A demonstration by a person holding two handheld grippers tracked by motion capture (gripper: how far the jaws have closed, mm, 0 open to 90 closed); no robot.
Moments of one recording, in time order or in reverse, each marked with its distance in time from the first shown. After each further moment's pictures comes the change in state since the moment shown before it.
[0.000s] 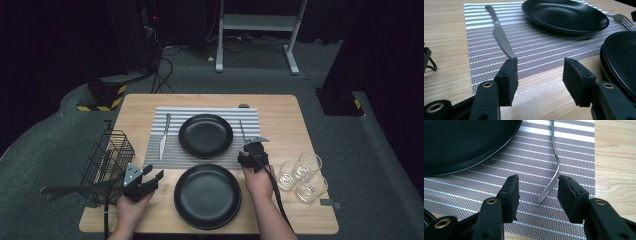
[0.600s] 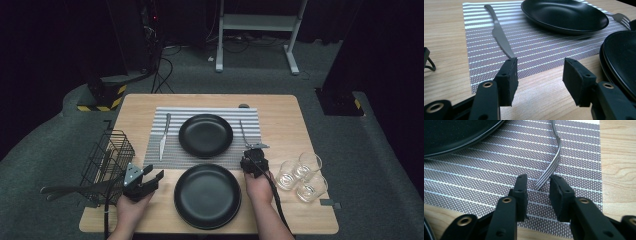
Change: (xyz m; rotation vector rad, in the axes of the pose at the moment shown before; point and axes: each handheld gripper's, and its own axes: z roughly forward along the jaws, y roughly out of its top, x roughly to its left) left arm 0.000 0.000 0.001 0.006 -0.003 0.005; right arm -0.002 -0.020 0.010 0.014 -0.006 0.005
